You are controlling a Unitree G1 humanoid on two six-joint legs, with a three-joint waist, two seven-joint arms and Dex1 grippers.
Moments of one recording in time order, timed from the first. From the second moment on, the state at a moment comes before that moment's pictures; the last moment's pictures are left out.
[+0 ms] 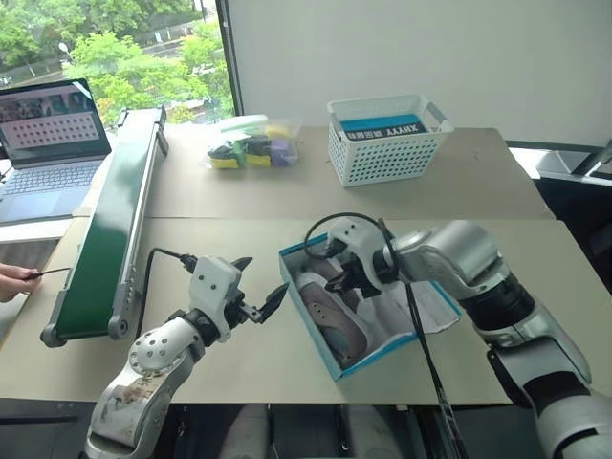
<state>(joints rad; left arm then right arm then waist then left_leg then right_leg) 0.06 0.43 -0.01 -0.69 -0.36 0.59 -0.38 -0.89 -0.55 0.48 -0.10 0.56 1.36 0.60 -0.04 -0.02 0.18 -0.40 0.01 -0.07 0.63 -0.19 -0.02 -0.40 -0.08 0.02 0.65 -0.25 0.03</state>
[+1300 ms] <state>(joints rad) -0.03 0.47 -0.01 -0.61 -0.39 0.59 -0.50 0.01 -0.58 -0.28 0.00 0.54 0.85 0.68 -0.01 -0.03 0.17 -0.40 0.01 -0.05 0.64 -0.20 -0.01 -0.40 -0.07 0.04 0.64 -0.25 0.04</state>
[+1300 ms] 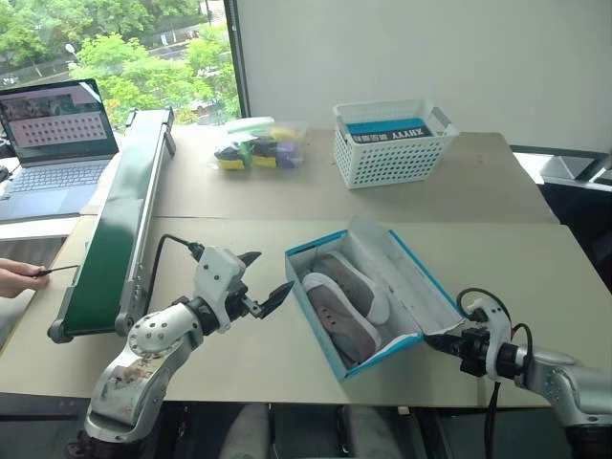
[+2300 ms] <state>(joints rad) -0.02 0.48 -0.01 -0.65 -0.40 0.62 -0.47 -0.16 -0.16 -0.70 -0.06 1.52 1.02 0.45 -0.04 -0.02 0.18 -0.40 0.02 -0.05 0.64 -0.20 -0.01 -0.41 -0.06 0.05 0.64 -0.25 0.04</state>
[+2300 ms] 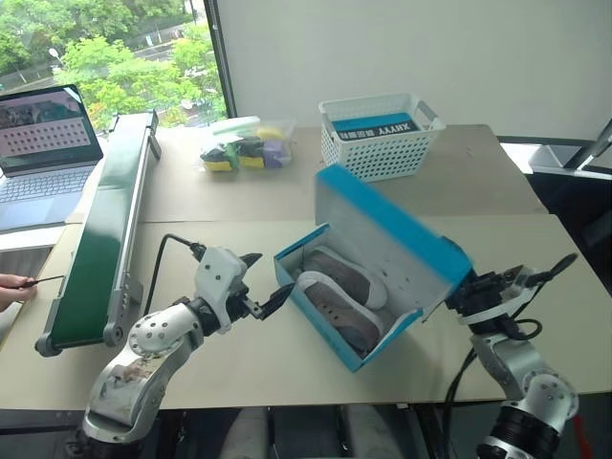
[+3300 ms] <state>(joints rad) 0.03 0.47 0.01 -0.71 -0.40 0.64 -0.41 -0.51 -0.54 0.44 -0.21 0.44 0.75 0.61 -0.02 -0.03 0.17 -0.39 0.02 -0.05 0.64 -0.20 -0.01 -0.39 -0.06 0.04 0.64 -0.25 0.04</state>
